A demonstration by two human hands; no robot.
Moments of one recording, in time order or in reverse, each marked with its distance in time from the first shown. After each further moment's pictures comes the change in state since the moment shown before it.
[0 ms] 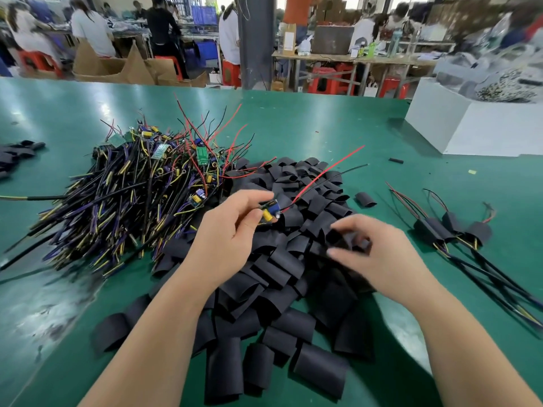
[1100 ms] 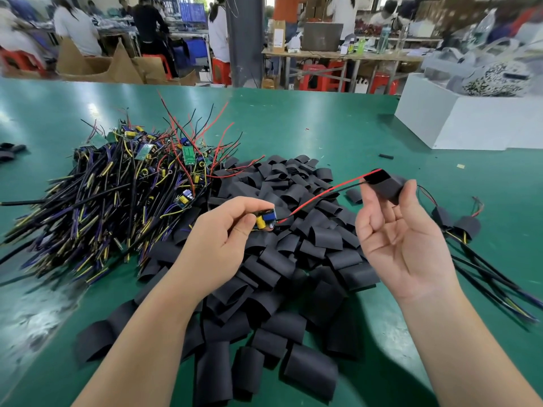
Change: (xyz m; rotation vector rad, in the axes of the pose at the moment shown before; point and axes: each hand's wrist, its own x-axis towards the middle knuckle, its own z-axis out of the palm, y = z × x) left_hand -0.004 0.010 0.000 -0.002 -0.079 0.043; right_hand 0.002 -0.031 -0.017 1.840 0.343 0.393
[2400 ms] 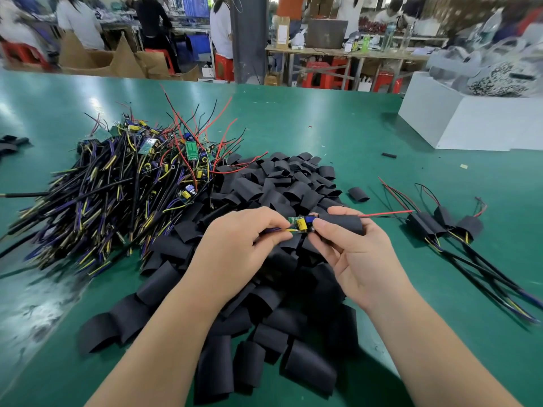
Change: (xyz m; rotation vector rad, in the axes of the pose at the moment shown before) left_hand -0.003 0.008 0.018 0.265 0.101 0.226; right_hand -0.002 0.041 -0.007 -0.383 0.020 0.093
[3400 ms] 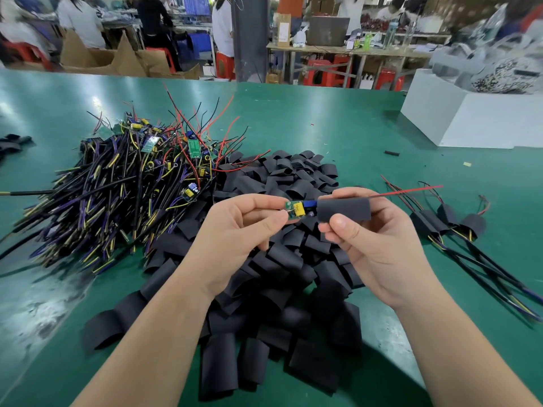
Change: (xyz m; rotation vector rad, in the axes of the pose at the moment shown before) left_hand 0.006 0.002 -0.009 -0.878 -0.098 -0.552; right_hand -0.010 -0.019 -0.005 -0.283 -0.342 -0.251
